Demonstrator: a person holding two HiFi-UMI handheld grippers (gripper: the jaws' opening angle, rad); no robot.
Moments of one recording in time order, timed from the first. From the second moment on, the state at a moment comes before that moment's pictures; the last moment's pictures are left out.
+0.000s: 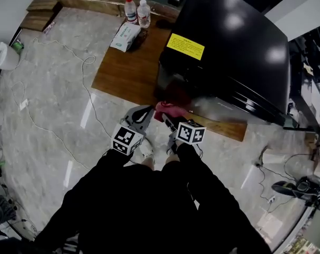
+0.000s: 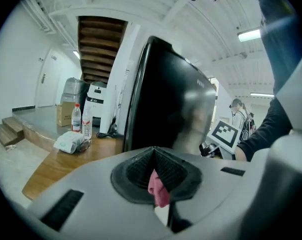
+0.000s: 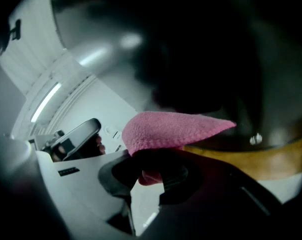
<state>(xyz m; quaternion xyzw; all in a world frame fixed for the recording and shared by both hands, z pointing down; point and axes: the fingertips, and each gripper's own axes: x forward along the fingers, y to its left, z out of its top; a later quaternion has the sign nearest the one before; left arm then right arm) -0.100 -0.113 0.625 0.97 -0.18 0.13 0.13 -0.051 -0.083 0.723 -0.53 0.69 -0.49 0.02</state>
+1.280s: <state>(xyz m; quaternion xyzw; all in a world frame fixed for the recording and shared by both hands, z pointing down) 0.059 -0.183 0.171 0.98 -0.20 0.00 -0.06 0.124 -0.152 0.221 -0.49 0.79 0.14 -0.35</state>
